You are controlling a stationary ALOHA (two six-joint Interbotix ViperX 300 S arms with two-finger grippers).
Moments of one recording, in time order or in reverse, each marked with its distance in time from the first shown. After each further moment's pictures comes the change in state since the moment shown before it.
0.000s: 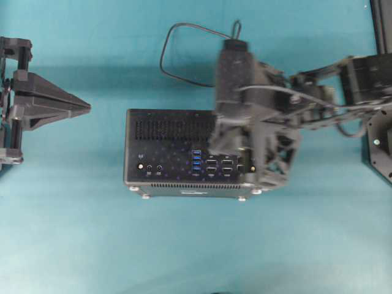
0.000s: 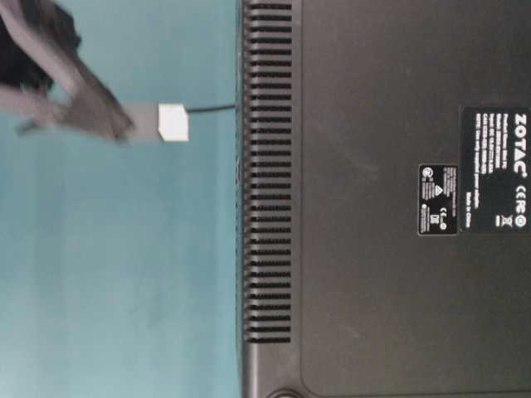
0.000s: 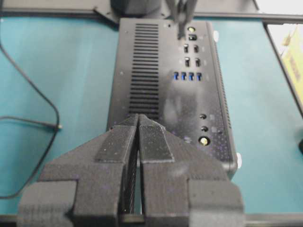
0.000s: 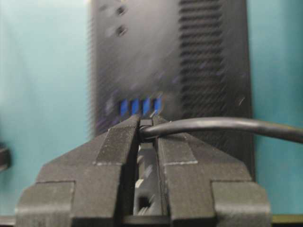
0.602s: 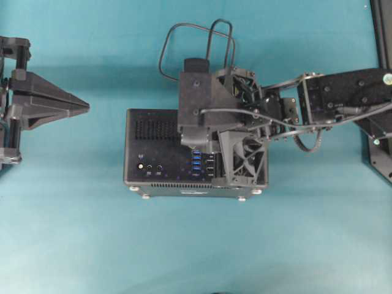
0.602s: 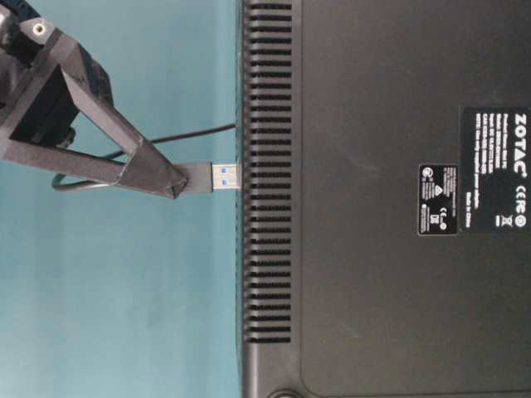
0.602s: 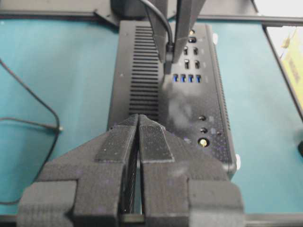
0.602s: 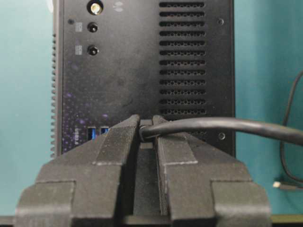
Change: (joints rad) left arm 0.000 -0.008 0.002 0.000 0.000 0.000; right arm 0.023 0.089 -0.057 -0.123 0.023 0.000
